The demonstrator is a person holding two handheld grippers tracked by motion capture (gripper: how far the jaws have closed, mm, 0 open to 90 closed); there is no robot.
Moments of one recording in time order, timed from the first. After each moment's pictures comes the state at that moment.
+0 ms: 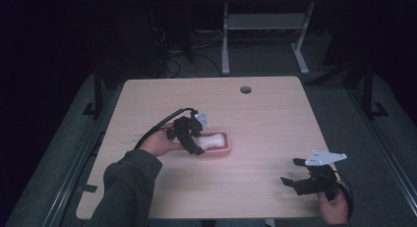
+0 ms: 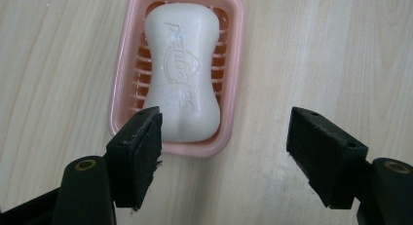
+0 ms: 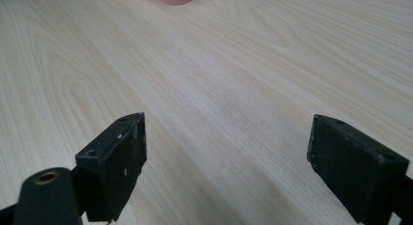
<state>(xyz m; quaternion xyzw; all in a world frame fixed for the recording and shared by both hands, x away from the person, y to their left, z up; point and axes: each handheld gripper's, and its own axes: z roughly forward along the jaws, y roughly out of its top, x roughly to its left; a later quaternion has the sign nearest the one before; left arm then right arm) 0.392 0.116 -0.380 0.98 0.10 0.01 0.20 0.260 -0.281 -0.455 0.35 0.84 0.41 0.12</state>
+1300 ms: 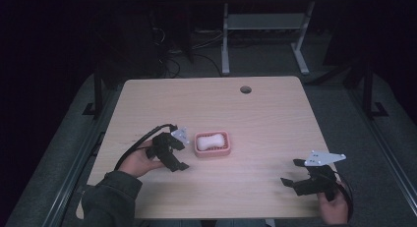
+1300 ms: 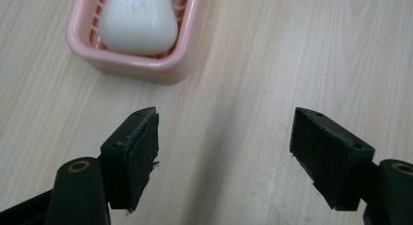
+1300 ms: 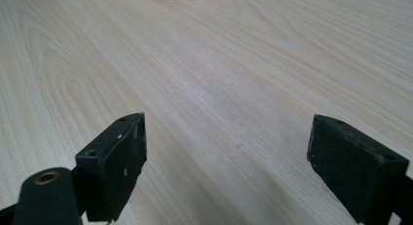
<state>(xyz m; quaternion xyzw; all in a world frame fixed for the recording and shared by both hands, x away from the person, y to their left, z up) 0.344 0.168 -0.392 0.97 0.13 0.02 0.22 0.259 -0.280 -0.456 0.35 0.84 0.40 0.12</state>
